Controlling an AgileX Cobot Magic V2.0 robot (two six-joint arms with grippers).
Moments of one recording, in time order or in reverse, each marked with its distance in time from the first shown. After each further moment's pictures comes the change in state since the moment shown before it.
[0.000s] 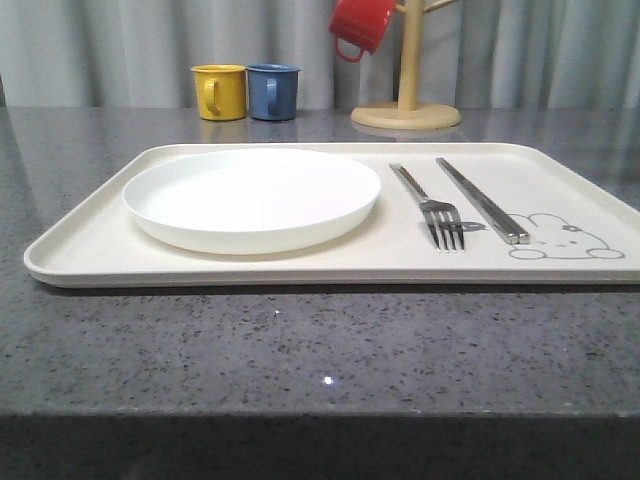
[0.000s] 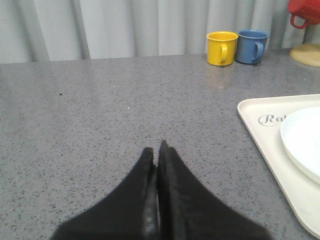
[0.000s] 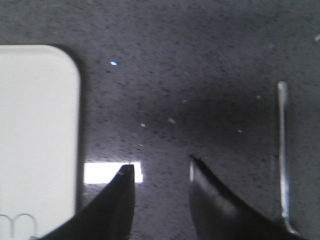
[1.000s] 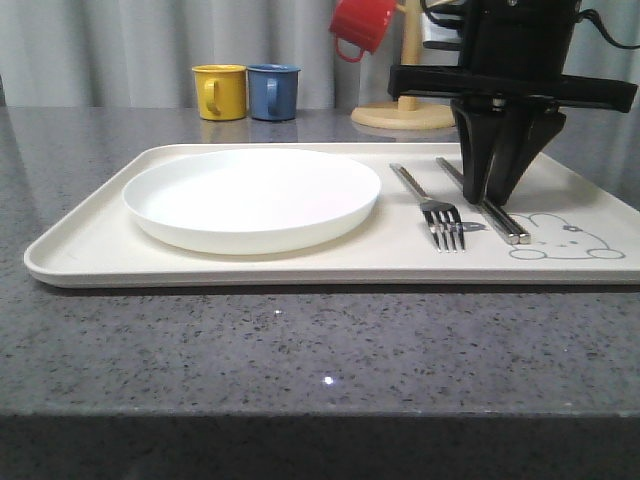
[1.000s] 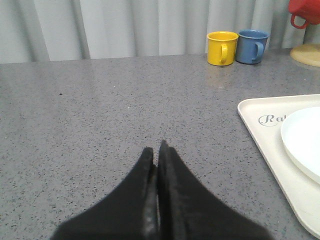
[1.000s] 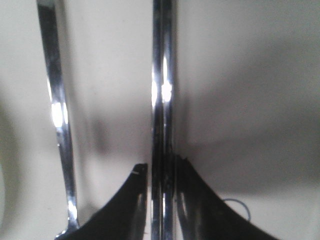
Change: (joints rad) left arm 0.000 0.000 0.000 0.000 0.000 0.000; right arm 0.417 0.178 0.105 0.087 -0.013 0.355
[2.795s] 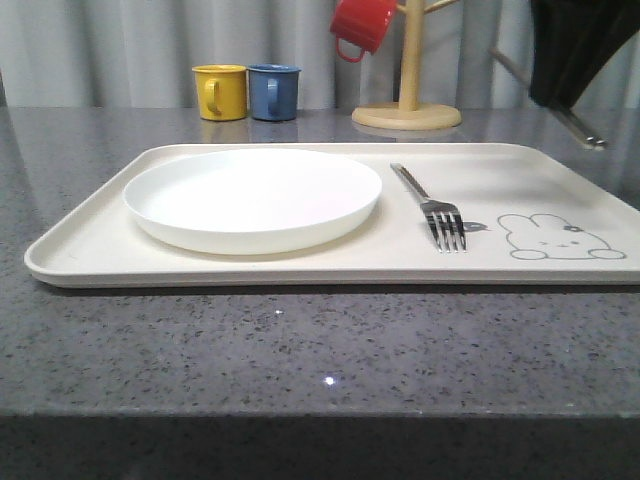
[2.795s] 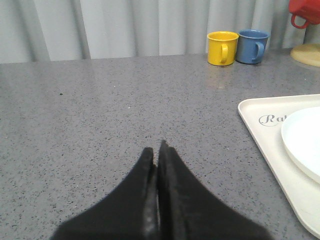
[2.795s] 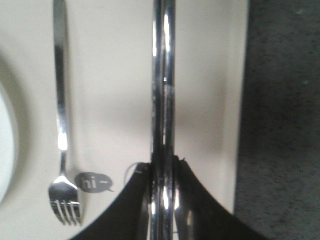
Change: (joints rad) left arm 0.000 0.000 0.000 0.000 0.000 0.000; right arm -0.041 -0.166 0.004 -0.062 0.005 -0.067
